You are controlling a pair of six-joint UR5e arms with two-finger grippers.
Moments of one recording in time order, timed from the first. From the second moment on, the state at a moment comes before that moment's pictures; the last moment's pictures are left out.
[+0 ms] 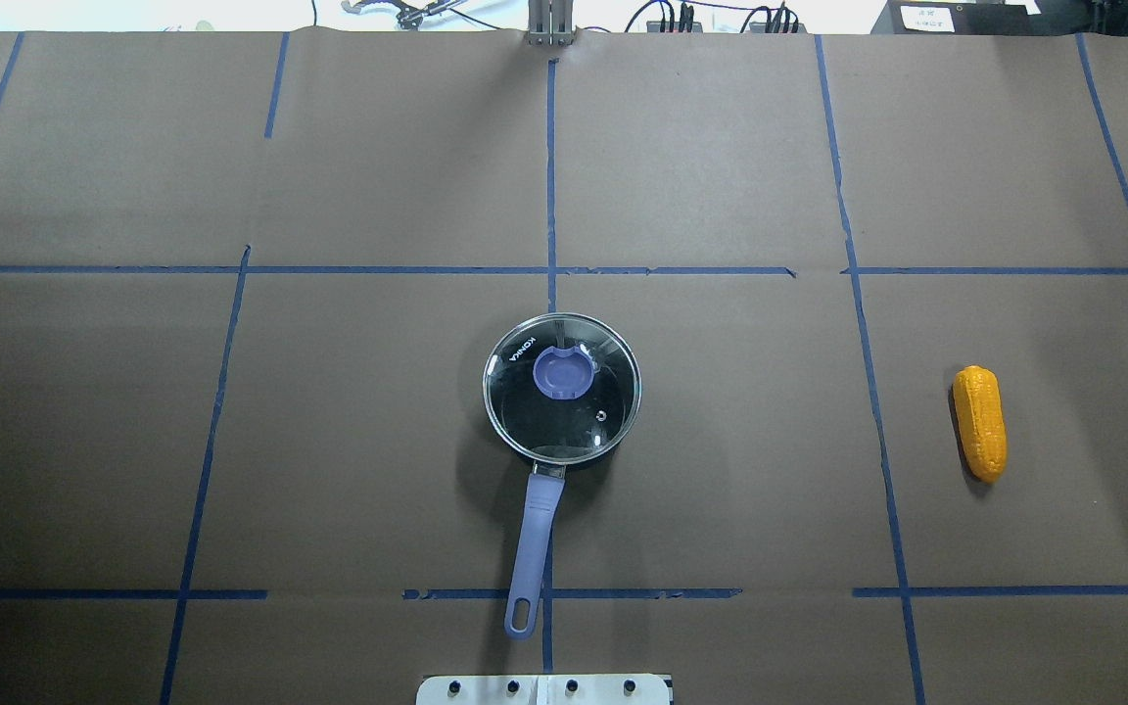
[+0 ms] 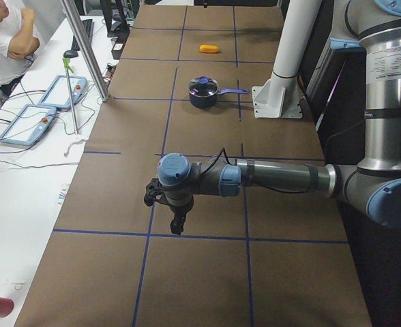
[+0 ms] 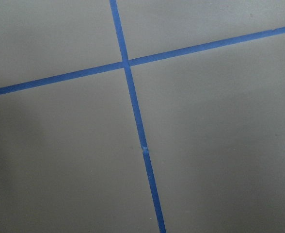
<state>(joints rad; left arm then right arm) -1.53 -1.48 -1.74 -1.55 -2.40 0.16 1.49 -1.71 1.78 -1.57 2.35 -0.16</state>
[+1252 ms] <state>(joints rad) -1.05 -1.78 -1.99 -1.67 -2.31 -0.64 1.49 -1.70 1.78 -1.57 2.35 -0.16</state>
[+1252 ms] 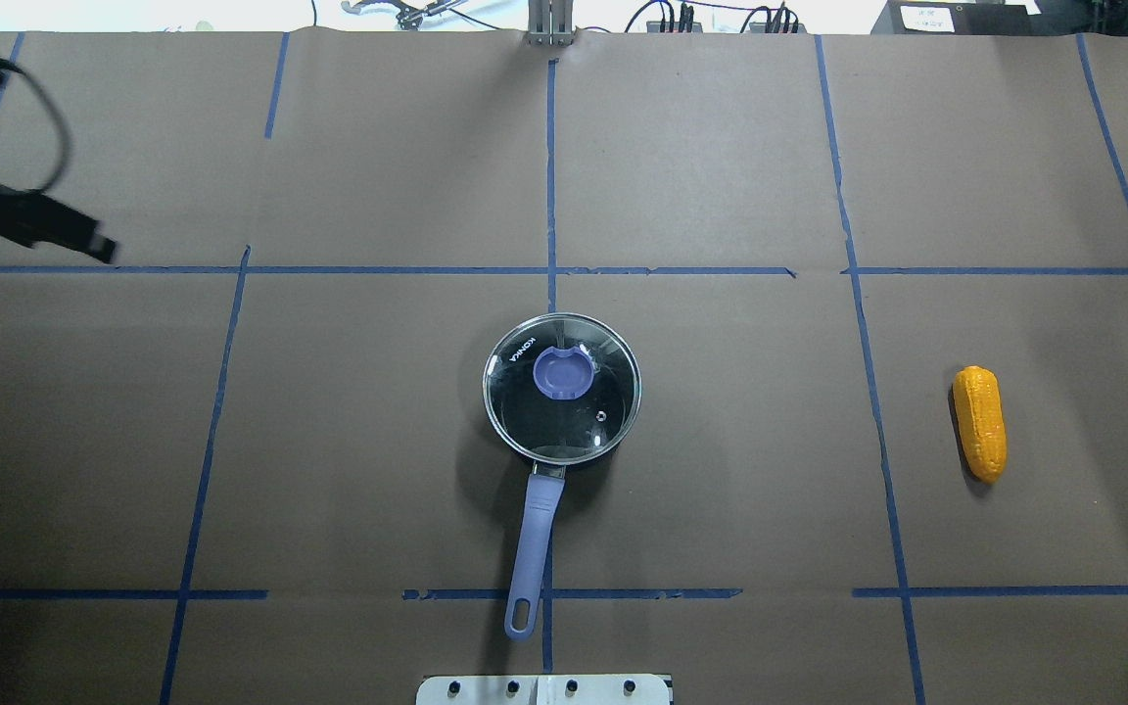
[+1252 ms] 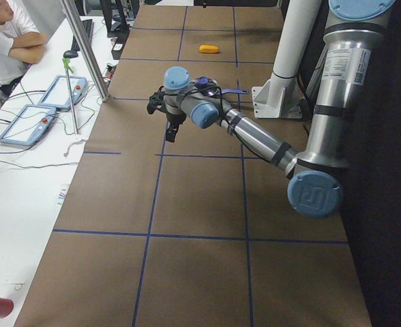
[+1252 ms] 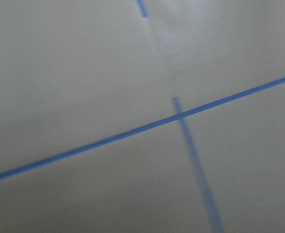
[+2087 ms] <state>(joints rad) -0.59 -2.35 -1.82 -1.42 -1.94 -1.21 1.49 -1.70 1.78 -1.57 2.35 -0.14</state>
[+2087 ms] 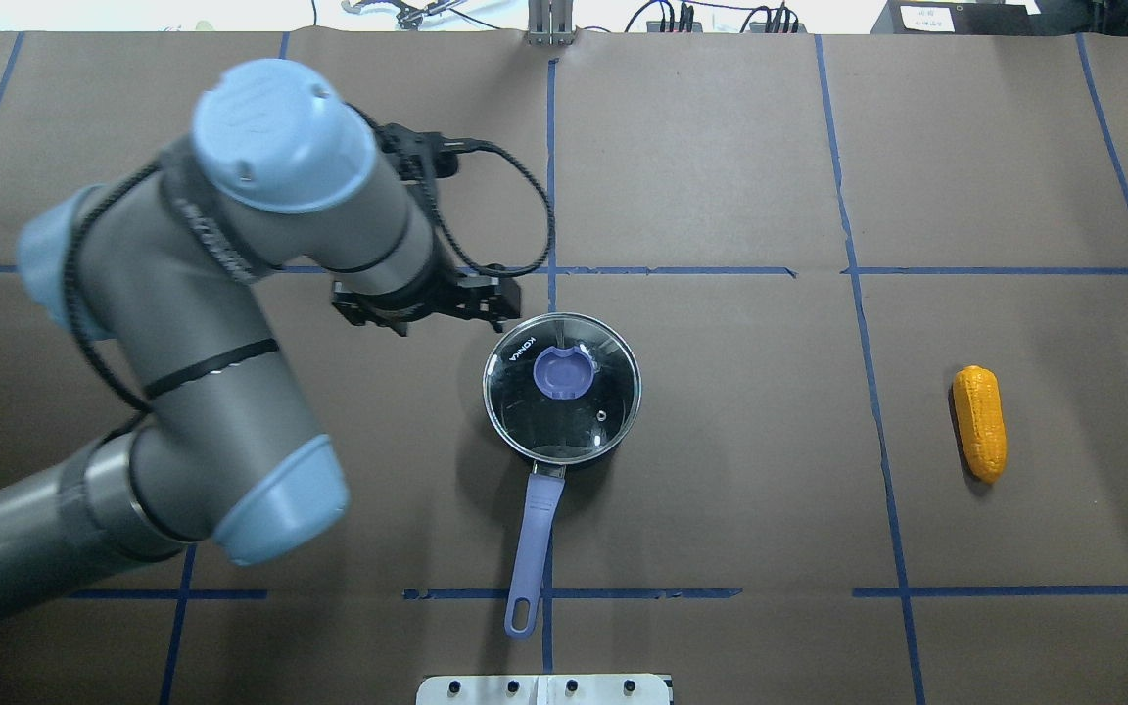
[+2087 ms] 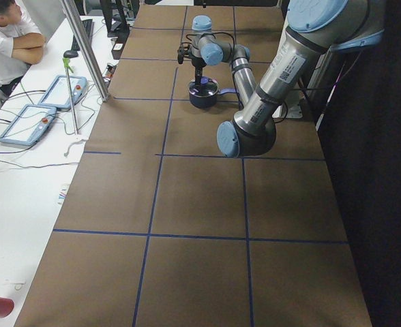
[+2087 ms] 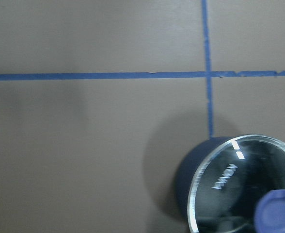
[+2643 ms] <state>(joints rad) -0.51 -2.49 -1.61 -1.42 -1.90 -1.27 1.49 -1.70 1.77 -1.57 2.35 -0.14</state>
